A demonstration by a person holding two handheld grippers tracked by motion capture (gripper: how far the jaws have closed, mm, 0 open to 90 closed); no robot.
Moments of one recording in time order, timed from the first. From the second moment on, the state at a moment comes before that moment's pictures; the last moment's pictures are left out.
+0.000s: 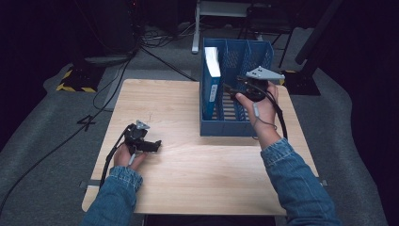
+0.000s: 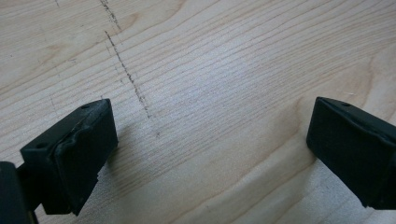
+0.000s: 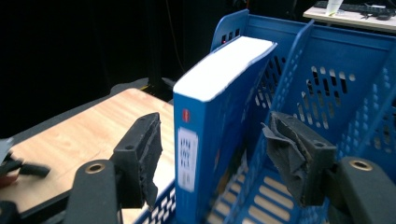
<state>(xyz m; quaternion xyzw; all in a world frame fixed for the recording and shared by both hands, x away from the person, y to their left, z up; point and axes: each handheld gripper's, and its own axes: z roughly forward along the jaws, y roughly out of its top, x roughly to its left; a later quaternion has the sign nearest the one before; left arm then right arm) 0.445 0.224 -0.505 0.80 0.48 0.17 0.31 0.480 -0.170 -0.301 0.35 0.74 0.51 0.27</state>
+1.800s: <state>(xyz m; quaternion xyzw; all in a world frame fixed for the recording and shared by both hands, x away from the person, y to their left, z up) 0.427 0.225 -0.505 0.80 0.48 0.17 0.32 0.426 -0.314 -0.495 0.42 0.83 0.33 0.17</state>
